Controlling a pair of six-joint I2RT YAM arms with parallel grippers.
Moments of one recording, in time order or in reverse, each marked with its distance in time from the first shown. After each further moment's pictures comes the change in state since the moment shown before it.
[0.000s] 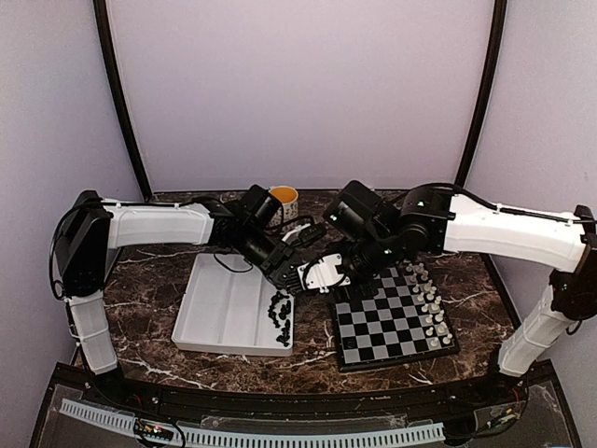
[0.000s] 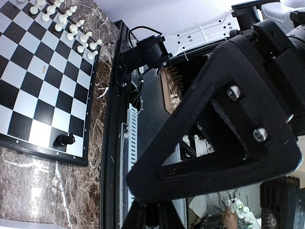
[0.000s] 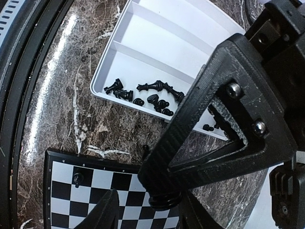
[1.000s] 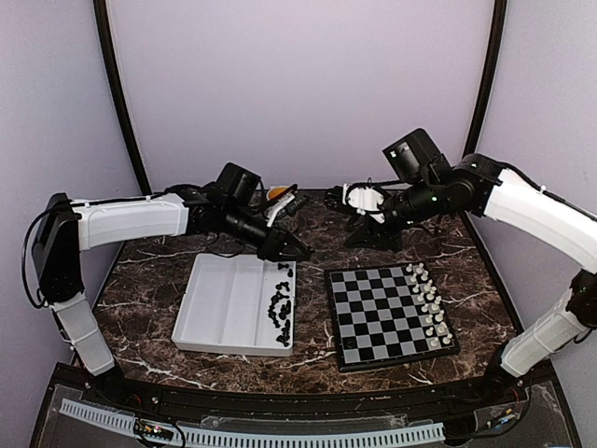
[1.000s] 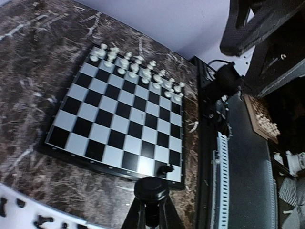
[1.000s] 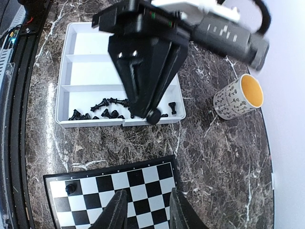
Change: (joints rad) left arm 0.055 -0.149 -0.048 0.134 -0.488 0.219; right arm -0.282 -0.141 0.004 0.062 -0.217 0.216
